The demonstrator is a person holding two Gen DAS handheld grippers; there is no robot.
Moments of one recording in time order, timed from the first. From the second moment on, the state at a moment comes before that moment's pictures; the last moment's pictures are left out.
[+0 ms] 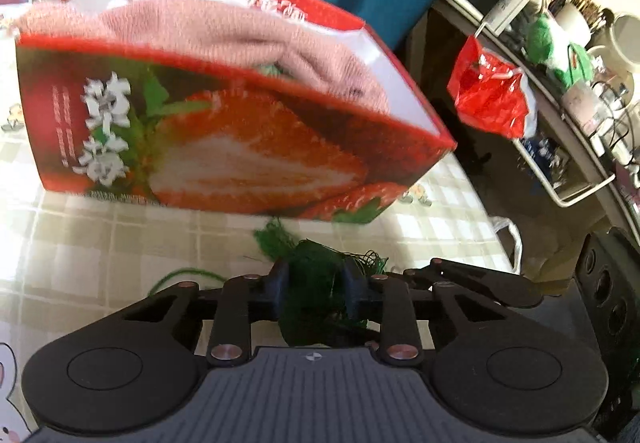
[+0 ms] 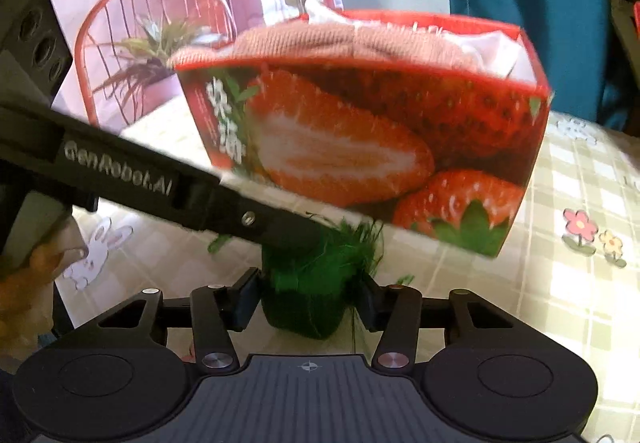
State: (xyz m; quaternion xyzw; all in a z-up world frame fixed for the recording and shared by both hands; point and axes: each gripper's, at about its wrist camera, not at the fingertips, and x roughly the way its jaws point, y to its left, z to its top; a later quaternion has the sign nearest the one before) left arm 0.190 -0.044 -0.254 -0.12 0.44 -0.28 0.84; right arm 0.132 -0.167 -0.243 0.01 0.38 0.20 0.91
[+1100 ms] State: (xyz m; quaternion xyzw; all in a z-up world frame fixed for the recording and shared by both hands) left arm 0.227 -0.005 -0.241 -0.09 0.43 -0.23 0.87; right arm 0.146 -0.156 -0.224 -0.04 0.38 0.16 0.91
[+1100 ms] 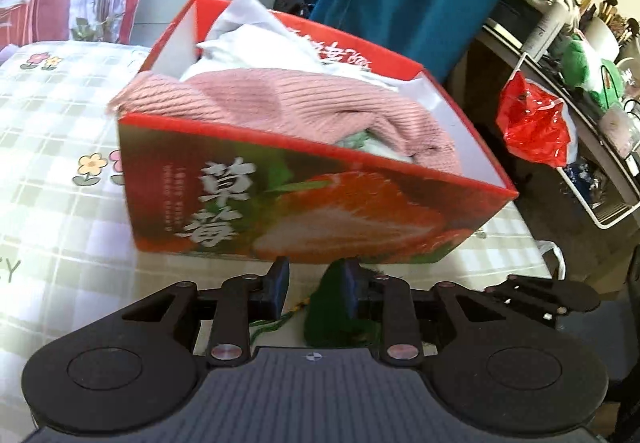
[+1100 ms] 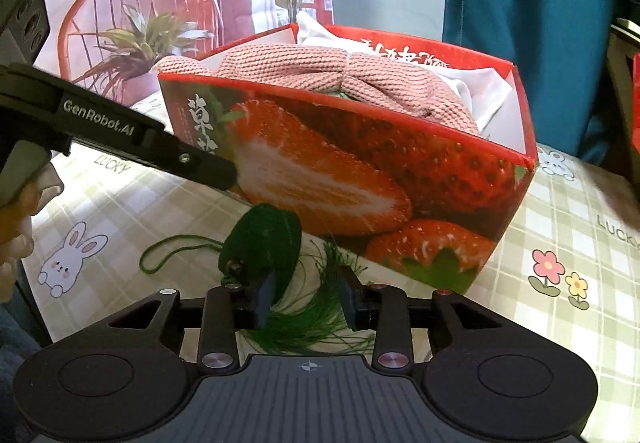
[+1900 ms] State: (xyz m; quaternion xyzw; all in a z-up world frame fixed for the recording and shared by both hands) left arm 0.221 -0.010 -0.262 -0.10 0.44 -0.27 0.85; right arm 0.153 -0.143 -0.234 -0.06 0.39 0.19 0.90
